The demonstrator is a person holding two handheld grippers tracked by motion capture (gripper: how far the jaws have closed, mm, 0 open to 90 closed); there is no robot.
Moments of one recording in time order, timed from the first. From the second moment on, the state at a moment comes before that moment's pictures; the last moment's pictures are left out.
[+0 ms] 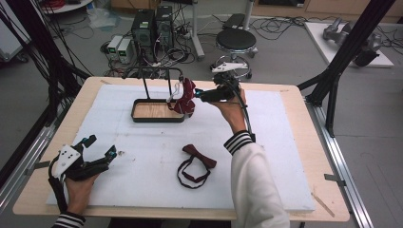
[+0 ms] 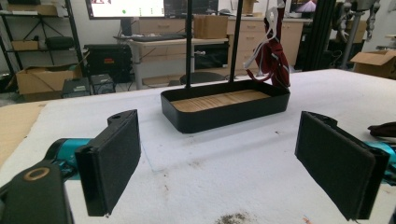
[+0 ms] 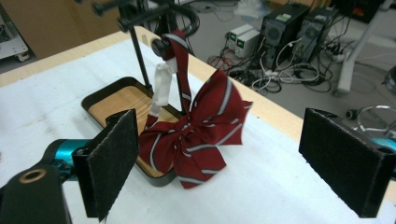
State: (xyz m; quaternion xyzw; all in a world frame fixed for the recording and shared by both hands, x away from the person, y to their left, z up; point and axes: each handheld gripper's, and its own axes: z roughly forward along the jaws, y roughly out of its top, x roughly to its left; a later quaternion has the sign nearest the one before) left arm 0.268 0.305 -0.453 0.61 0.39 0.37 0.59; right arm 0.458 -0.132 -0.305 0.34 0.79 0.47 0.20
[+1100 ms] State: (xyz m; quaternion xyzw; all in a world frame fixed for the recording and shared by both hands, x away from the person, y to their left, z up) left arm 0.268 0.305 -0.453 0.61 0.39 0.36 0.59; right arm 0.326 -0.245 -0.315 0.37 0.71 0.54 0.28
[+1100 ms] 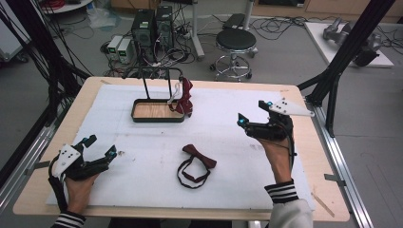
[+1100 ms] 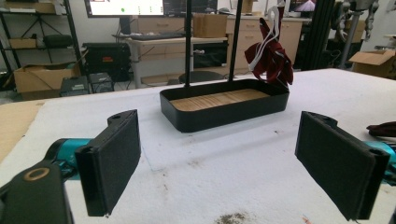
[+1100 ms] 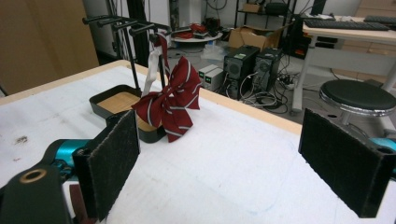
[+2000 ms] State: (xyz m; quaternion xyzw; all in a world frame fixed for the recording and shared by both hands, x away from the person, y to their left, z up) left arm 0.267 0.304 -0.453 0.61 0.39 0.37 0.58; right arm 0.263 -0.260 -0.381 0.37 0.67 0.56 0.31
